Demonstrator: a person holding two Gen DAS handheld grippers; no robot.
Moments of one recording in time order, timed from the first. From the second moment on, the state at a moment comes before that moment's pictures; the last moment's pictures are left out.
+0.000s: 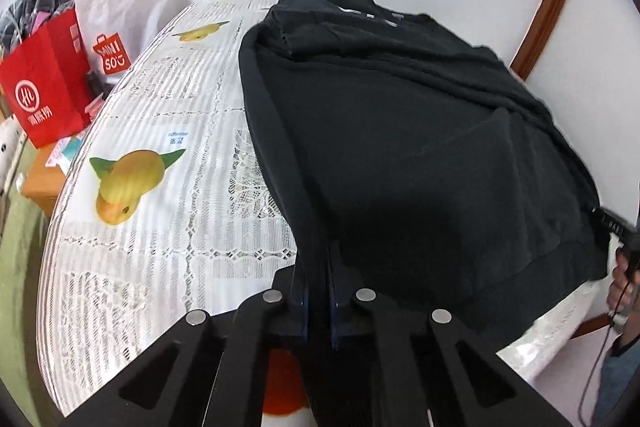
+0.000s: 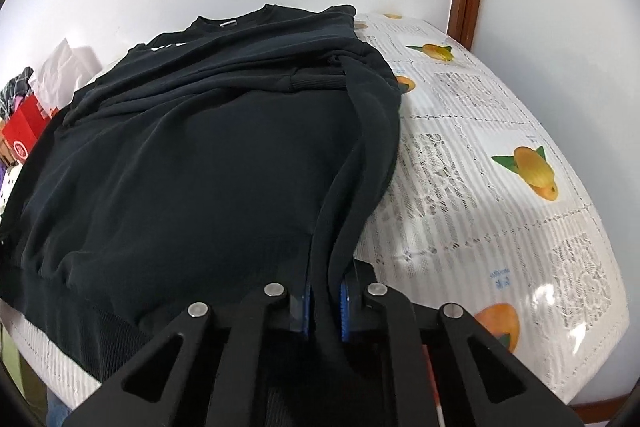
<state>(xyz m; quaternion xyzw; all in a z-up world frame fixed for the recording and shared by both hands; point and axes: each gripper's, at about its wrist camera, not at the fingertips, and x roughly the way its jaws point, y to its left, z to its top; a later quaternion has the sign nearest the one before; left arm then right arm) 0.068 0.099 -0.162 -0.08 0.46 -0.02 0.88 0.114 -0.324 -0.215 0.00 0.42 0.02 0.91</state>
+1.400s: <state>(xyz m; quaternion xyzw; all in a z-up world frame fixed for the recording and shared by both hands) 0.188 0.109 -0.053 -0.09 0.35 -0.02 0.93 0.211 -0.345 -0.098 0.09 0.34 0.04 0.94</state>
